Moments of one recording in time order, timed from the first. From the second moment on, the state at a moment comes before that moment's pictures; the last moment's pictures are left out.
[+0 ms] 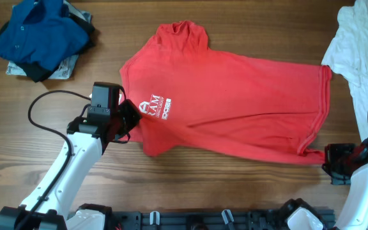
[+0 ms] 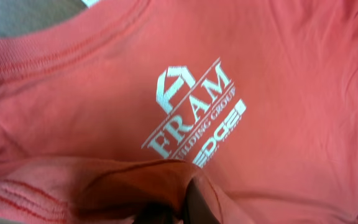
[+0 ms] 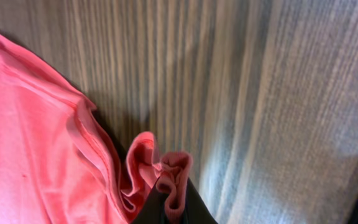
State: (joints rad) left arm -0.17 1.33 0.74 -0.46 0.18 -0.85; right arm -0.76 1.10 0.69 -0.94 -0.09 0.80
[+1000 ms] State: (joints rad) left arm -0.17 1.57 0.74 0.04 -0.06 -0.84; right arm -0.52 1.26 0.66 -0.44 -0.10 0.99
